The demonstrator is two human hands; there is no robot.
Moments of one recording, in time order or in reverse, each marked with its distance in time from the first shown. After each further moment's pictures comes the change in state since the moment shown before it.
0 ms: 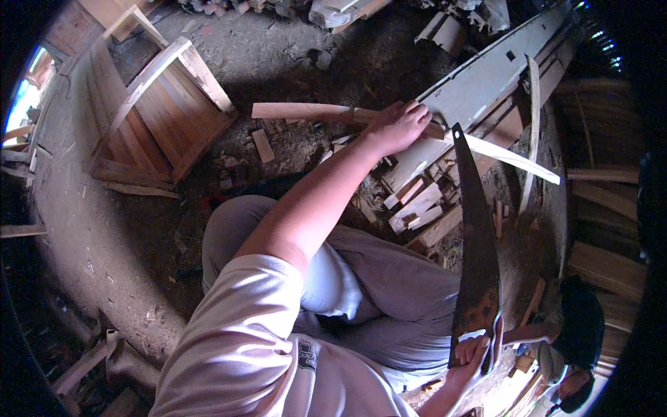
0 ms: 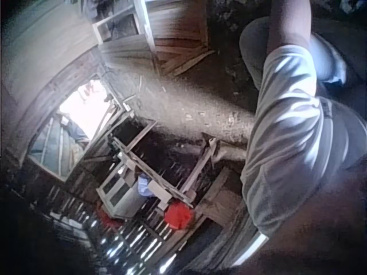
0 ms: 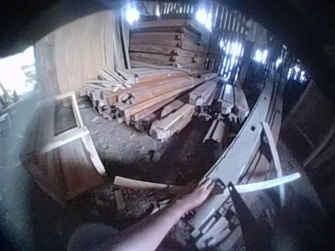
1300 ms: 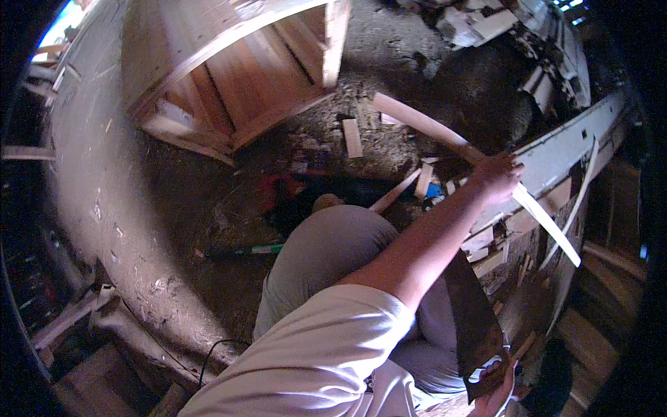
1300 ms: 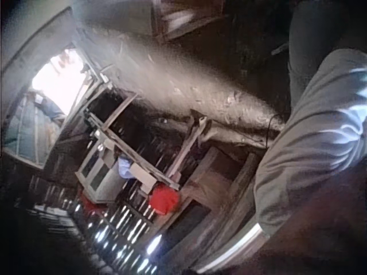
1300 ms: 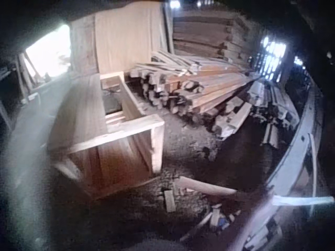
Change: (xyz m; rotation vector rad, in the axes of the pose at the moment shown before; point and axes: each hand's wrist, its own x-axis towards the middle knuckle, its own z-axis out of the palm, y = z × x) left_hand 0.010 0.011 -0.011 -0.158 -0.010 -0.080; right_hand 0.068 -0.021 -0.027 -0.739 0.008 0.012
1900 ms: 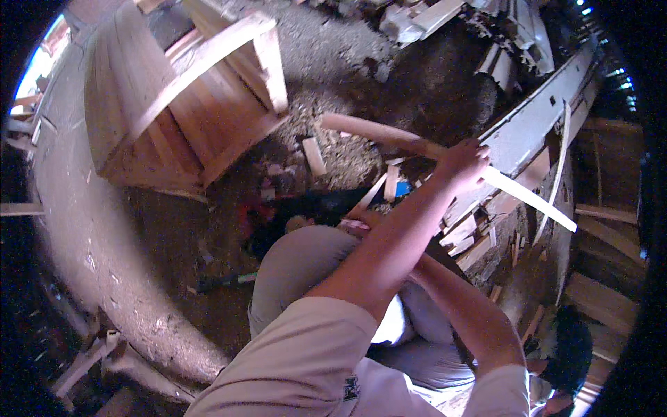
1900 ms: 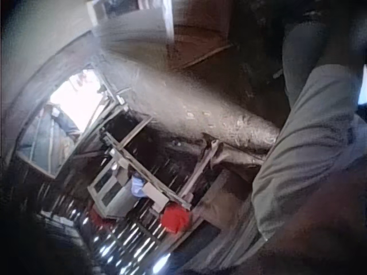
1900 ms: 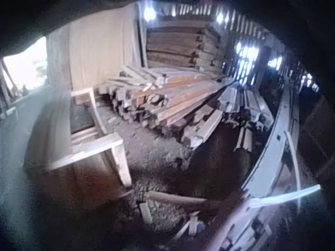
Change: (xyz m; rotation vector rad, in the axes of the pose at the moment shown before) left_hand 0.012 0.009 -0.011 -0.185 -0.047 -0.006; right_hand -0.002 -0.146 0.406 -0.070 -1.491 -0.385
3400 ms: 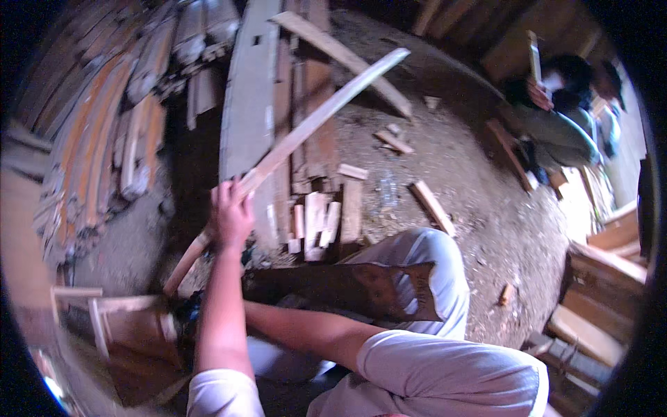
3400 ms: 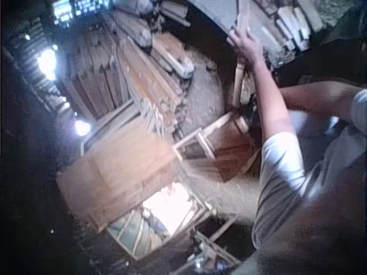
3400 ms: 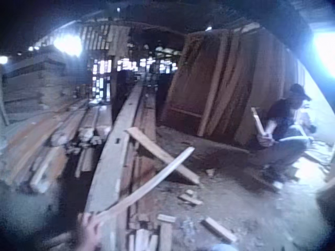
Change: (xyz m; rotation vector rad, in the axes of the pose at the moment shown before) left_hand -0.018 0.008 -0.023 0.229 -0.105 0.032; right_hand 0.012 -0.040 0.031 0.251 0.256 -0.654
